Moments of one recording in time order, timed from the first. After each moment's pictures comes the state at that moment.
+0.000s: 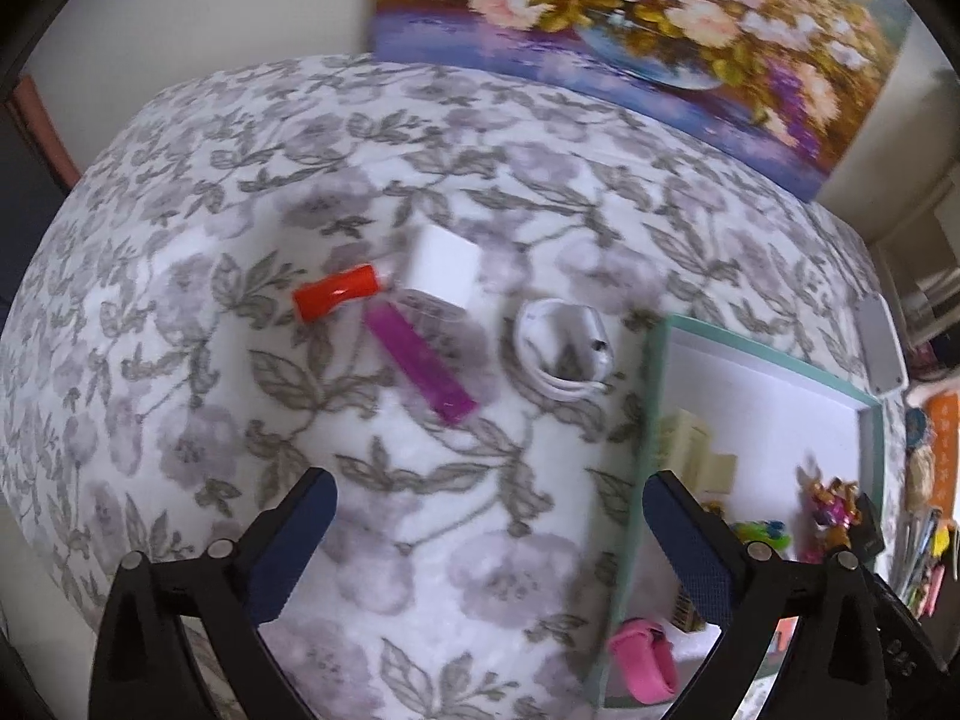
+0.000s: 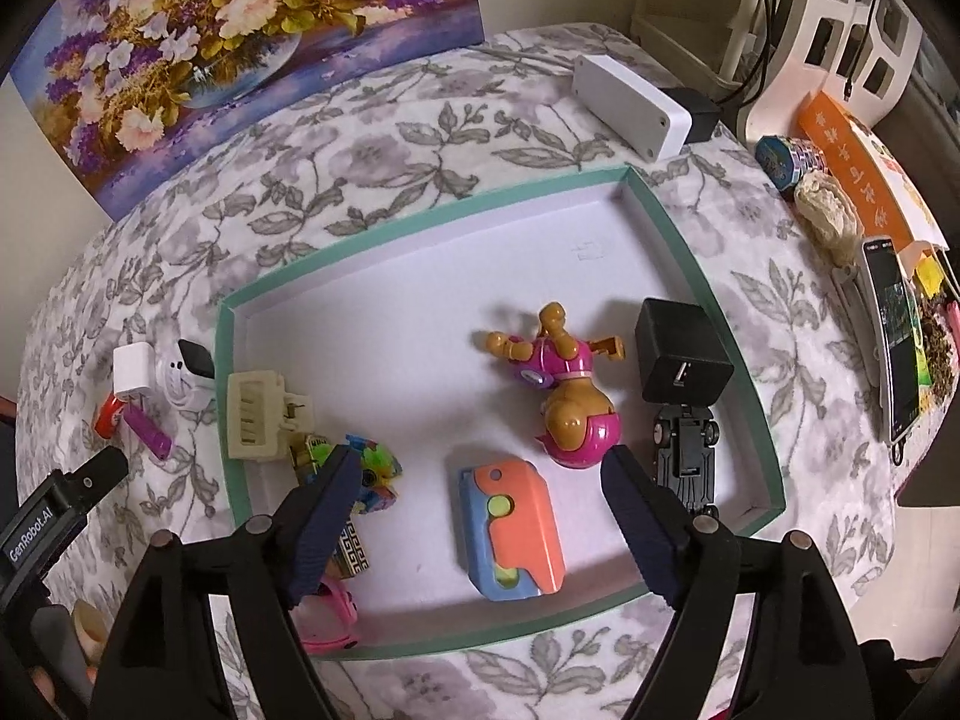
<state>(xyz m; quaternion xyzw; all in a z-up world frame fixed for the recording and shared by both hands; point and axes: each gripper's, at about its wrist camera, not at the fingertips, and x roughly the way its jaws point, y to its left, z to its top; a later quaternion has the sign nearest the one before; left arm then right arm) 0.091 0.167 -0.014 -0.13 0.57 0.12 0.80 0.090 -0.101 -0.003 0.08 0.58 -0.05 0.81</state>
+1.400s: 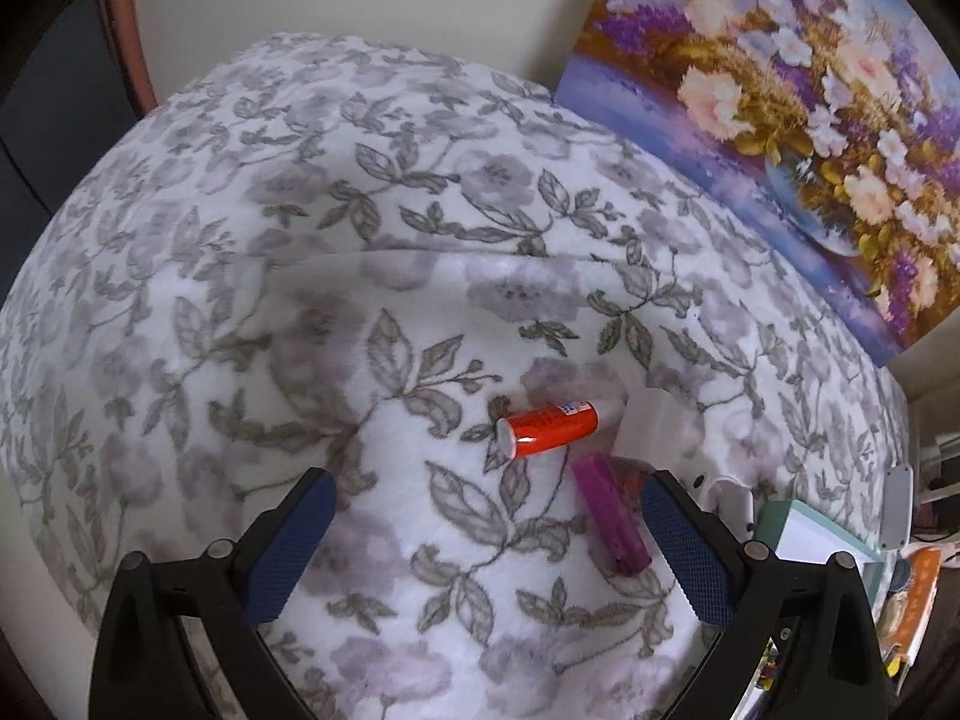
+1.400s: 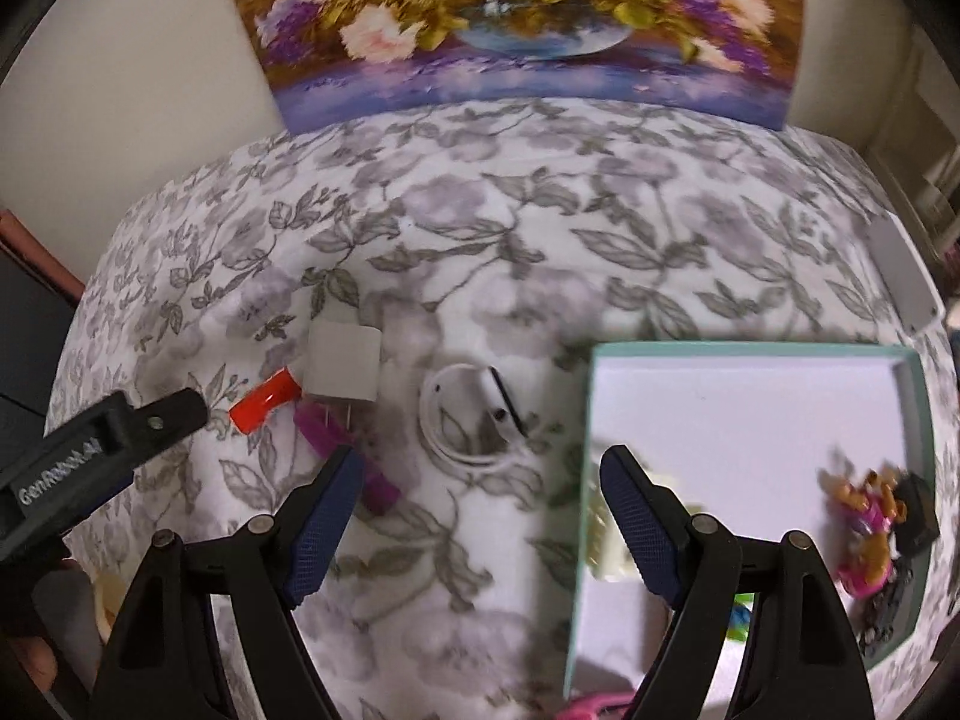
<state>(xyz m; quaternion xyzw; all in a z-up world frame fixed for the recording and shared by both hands) 0.107 0.302 -0.014 -0.22 0.54 0.19 0.79 0.146 0.093 -0.023 -0.01 0.56 0.12 0.82</state>
